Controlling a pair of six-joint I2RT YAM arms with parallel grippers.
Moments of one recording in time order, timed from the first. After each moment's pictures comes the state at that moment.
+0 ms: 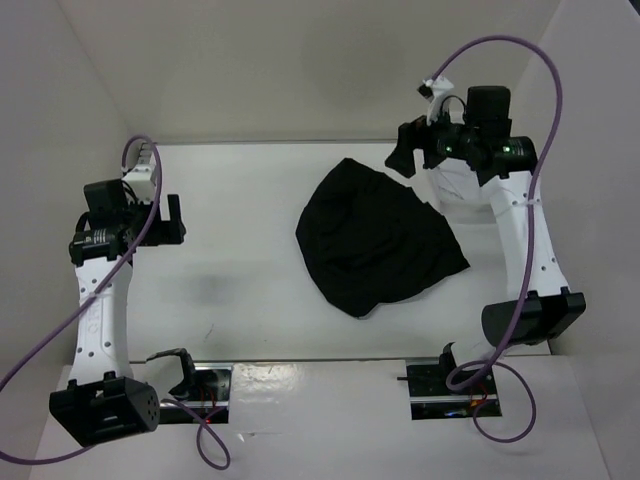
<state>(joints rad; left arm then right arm) 0.26 1.07 1.15 -0.80 0.20 0.13 0.09 1.52 1.91 -0.86 -0.64 -0.22</state>
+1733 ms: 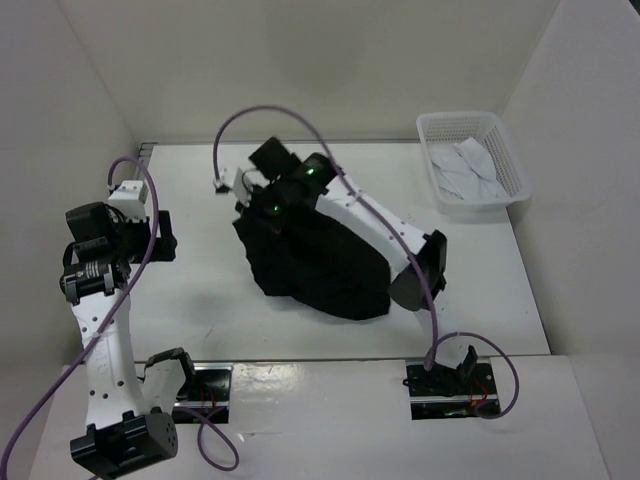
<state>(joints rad) 0.37 0.87 1.05 -0.82 0.28 0.20 0.90 2.17 2.31 -1.09 -0.38 -0.41</state>
